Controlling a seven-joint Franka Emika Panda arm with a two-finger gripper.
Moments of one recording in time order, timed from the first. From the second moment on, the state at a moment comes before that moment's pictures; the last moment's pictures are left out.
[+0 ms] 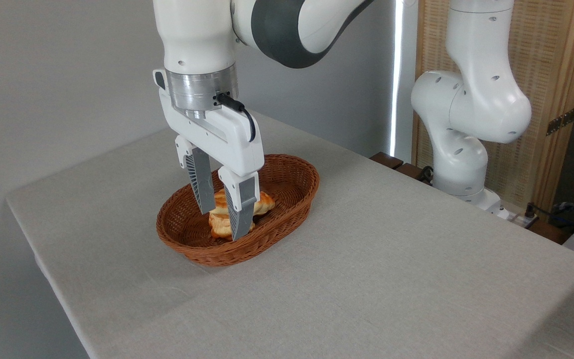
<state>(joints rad) -0.05 -0.04 -0.01 -1.87 -0.07 1.91 0.73</state>
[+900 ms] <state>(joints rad) -0.06 -0.06 -0.01 -1.89 -0.07 1.88 0.73</state>
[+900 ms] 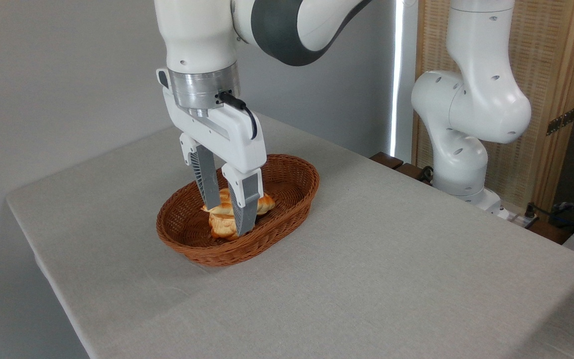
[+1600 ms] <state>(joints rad) -0.18 -0.08 -0.01 -1.96 -0.09 1.94 0.62</state>
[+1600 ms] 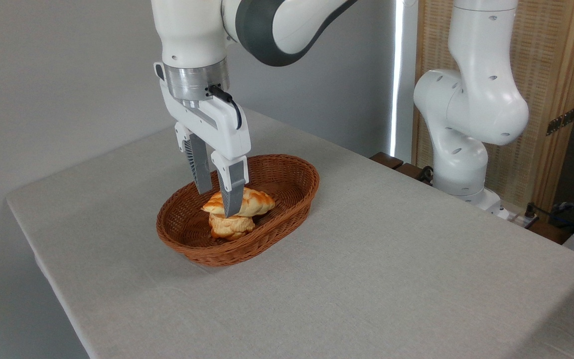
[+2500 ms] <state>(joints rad) -0.27 -0.07 -0.02 -2.03 -0.09 1.99 0.50</state>
